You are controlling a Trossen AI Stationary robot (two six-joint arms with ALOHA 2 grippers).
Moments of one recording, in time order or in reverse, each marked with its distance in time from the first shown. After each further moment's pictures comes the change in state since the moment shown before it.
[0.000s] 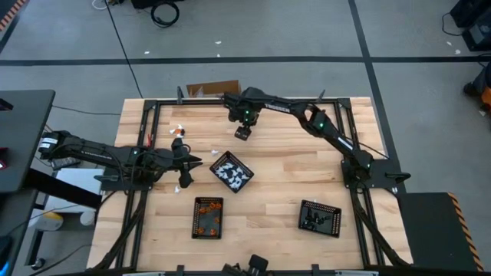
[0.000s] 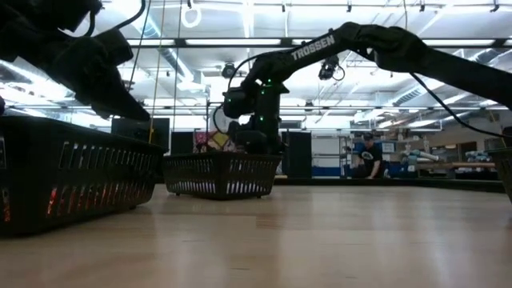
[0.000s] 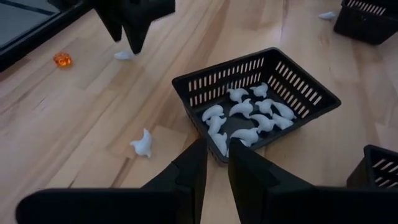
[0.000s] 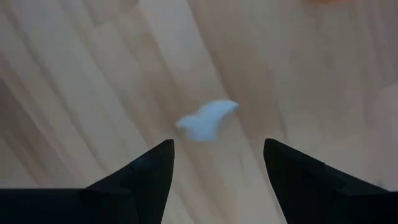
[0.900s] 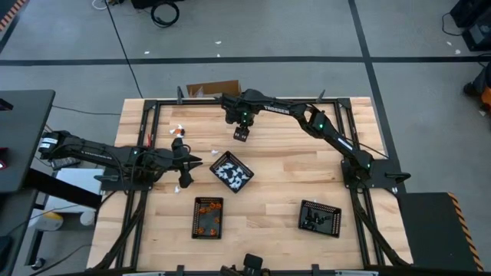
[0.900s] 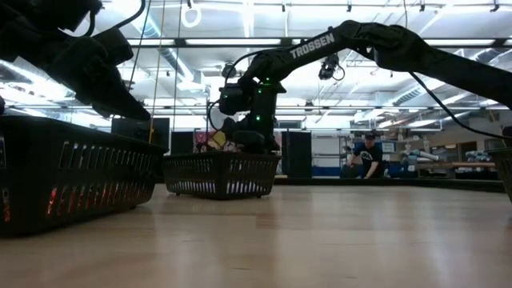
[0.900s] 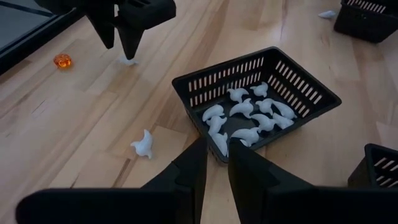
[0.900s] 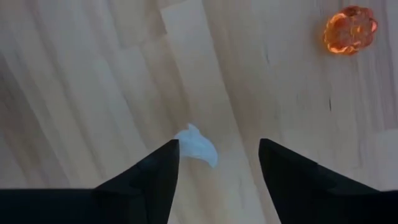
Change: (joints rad) left arm 0.000 0.000 0.000 0.000 0.000 0.010; right arm 0.015 0.000 0.000 0.066 0.024 -0.097
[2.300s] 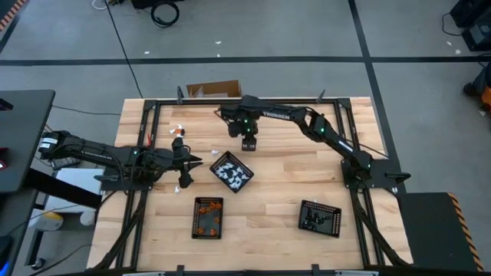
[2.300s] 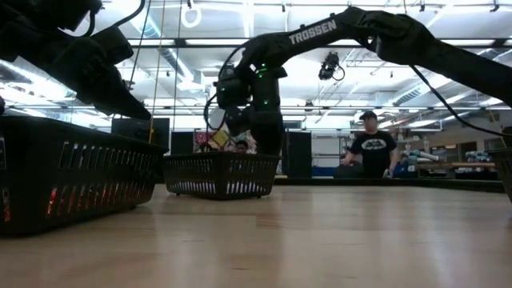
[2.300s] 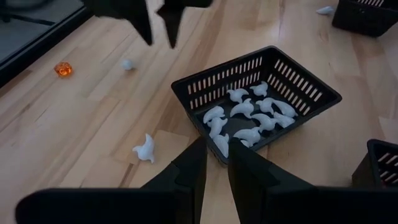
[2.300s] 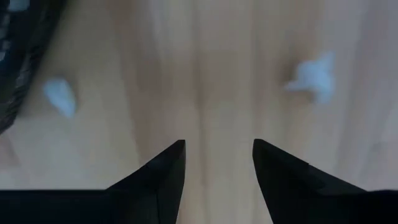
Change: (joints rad) left arm 0.000 0.000 0.000 0.007 0.000 0.046; right arm 0.072 -0.036 0.000 -0.213 -0.065 -0.158
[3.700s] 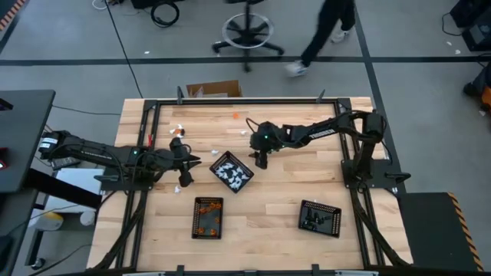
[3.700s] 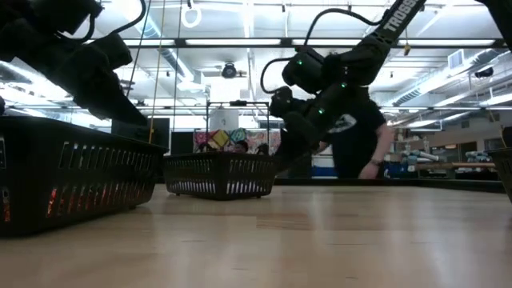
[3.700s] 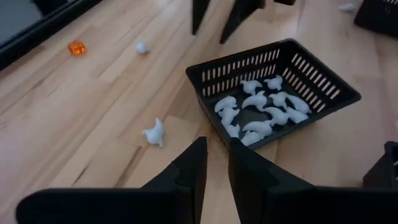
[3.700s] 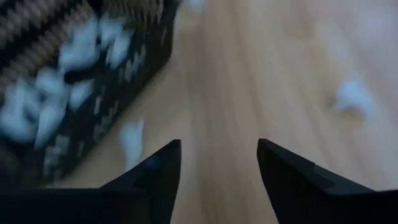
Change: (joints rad) left arm 0.000 0.000 0.000 -0.050 -0.040 -0.088; right arm 0.091 -0.669 -1.387 1.539 0.012 0.262
